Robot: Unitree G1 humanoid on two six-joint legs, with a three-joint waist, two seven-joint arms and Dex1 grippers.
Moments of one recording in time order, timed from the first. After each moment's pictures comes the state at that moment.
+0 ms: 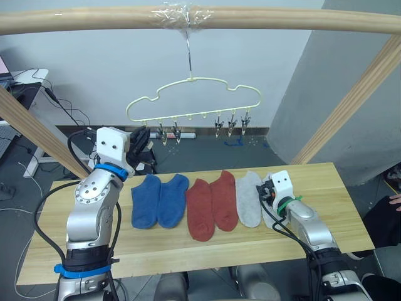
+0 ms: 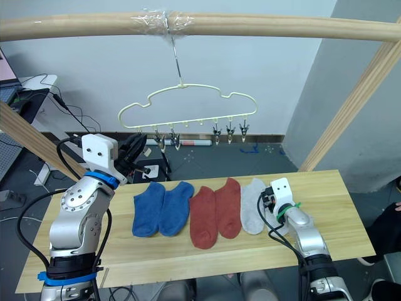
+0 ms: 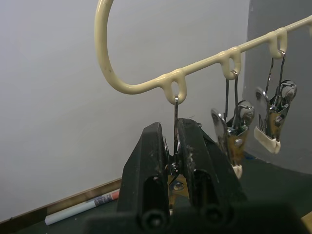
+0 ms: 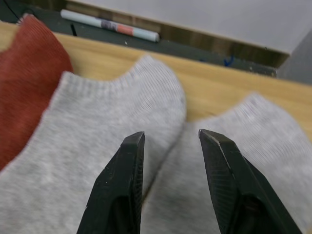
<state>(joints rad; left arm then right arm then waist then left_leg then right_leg) -0.26 0.40 0.22 -0.18 -0.31 0.29 -0.38 -0.22 -0.26 0.06 0.26 0.07 0.25 0.35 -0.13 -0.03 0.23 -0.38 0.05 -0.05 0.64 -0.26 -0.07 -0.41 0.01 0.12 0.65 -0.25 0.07</state>
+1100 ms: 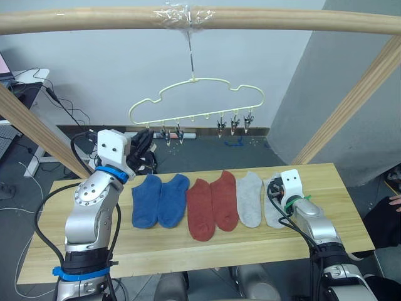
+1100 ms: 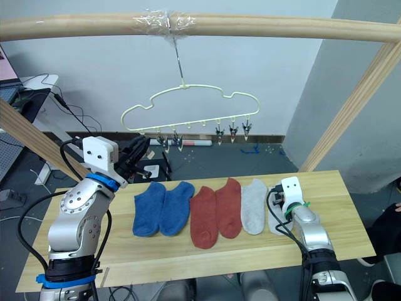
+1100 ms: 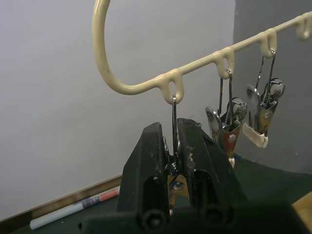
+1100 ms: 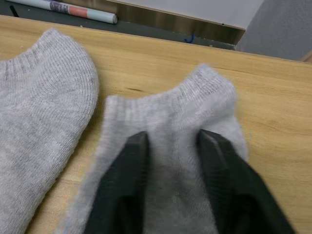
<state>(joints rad) -0.24 0.41 0.23 -0.20 -0.36 0.31 -0.44 -0.29 -0.27 -0.02 0.41 0.03 0.30 0.24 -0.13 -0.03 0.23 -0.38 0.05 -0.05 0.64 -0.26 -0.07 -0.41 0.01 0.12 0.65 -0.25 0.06</state>
